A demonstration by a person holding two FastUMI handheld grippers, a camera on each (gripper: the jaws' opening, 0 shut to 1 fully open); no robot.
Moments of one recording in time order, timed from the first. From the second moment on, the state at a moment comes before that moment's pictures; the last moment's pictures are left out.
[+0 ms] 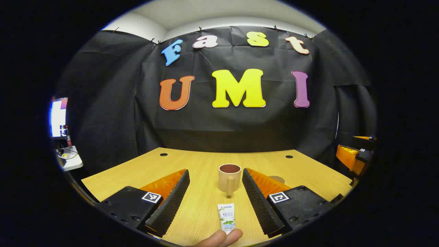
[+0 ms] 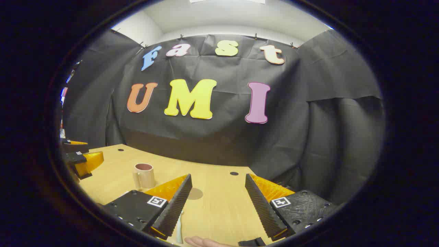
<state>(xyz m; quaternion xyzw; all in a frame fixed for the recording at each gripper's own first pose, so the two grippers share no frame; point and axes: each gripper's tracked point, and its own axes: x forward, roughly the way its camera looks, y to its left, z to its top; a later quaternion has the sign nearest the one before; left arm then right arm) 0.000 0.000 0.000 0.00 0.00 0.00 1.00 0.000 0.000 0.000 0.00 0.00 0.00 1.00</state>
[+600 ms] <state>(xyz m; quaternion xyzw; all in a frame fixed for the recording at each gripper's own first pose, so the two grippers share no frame) 0.002 -0.008 -0.012 0.00 0.02 -0.01 1.00 0.002 0.007 -0.003 0.00 -0.01 0.02 1.00</state>
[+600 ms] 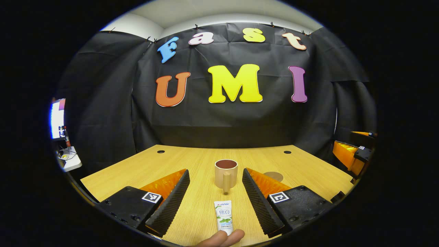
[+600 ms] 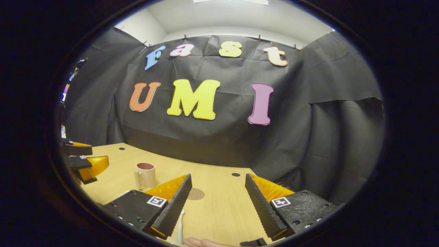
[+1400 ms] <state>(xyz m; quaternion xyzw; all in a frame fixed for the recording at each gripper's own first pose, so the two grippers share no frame) 0.001 -0.013 -0.060 0.01 0.09 0.00 1.00 0.010 -0.003 -0.012 0.02 0.00 0.01 1.00</state>
